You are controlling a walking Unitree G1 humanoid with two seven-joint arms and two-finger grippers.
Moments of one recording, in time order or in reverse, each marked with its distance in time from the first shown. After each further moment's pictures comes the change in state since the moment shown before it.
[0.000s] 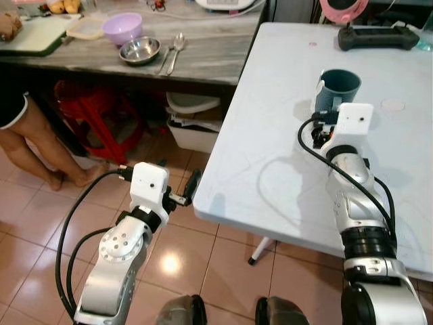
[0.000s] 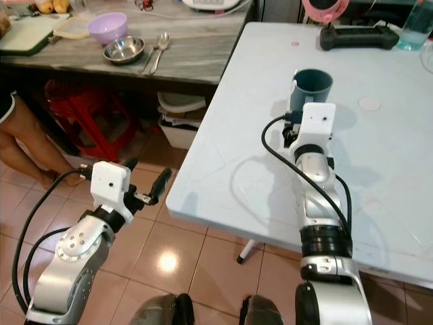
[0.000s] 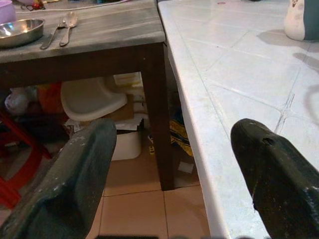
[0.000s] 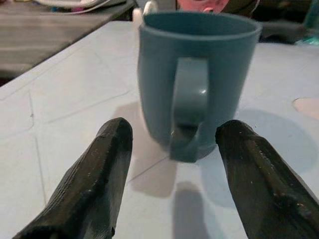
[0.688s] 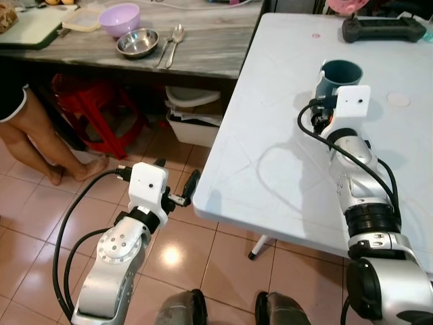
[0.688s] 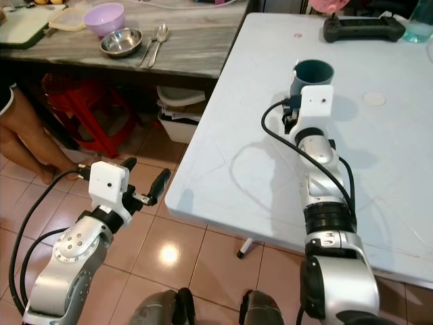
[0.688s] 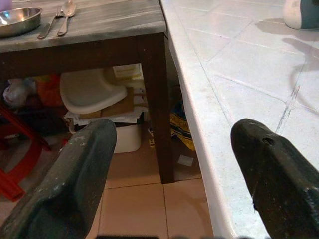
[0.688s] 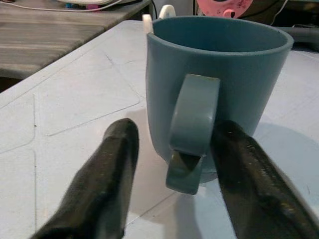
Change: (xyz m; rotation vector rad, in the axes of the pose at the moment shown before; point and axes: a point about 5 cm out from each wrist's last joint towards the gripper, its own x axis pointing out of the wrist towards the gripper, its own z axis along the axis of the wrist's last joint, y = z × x) left arm -0.003 0.000 0.002 0.003 0.004 0.001; right arm 0.022 -0.005 0.018 -0.012 -0.024 0.049
